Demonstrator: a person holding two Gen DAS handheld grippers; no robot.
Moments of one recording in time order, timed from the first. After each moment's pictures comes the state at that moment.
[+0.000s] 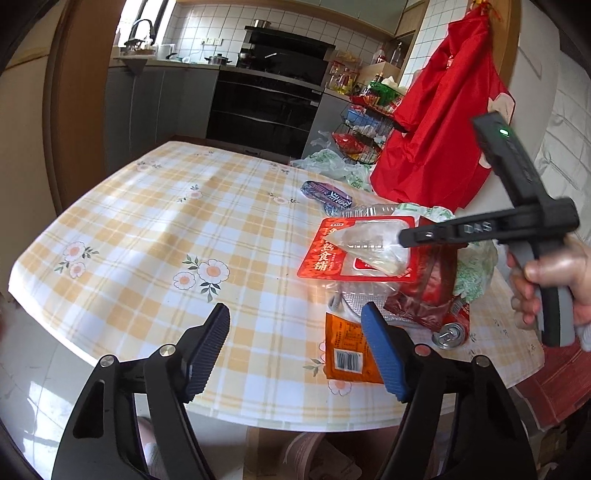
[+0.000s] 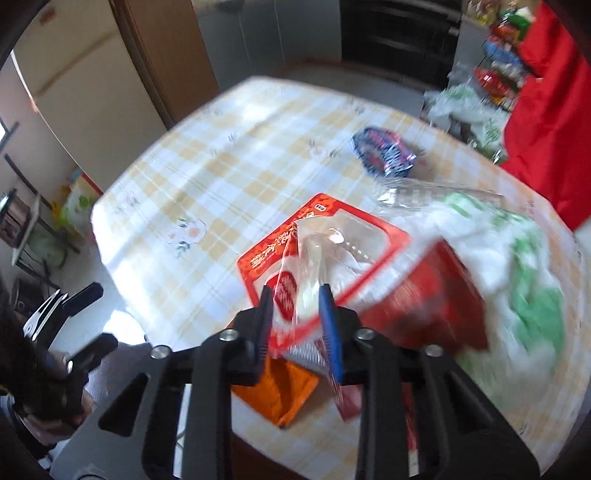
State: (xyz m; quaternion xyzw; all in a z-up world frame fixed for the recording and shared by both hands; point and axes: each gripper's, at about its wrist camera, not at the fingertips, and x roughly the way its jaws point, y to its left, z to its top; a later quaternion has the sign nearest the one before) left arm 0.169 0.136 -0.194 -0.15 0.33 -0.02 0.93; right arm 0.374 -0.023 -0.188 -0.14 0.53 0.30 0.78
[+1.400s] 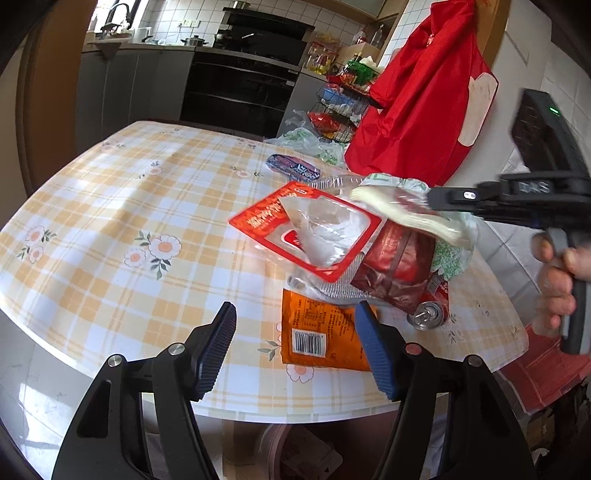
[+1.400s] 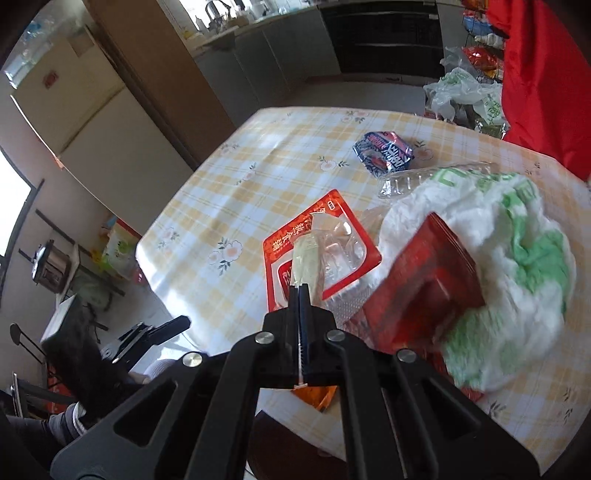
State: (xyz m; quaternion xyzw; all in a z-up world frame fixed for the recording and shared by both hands) left arm 0.175 0.100 -0.208 -0.15 0.36 -0.07 0.92; right arm 0.318 -0.105 -0.147 0.01 0.48 0.34 0.81
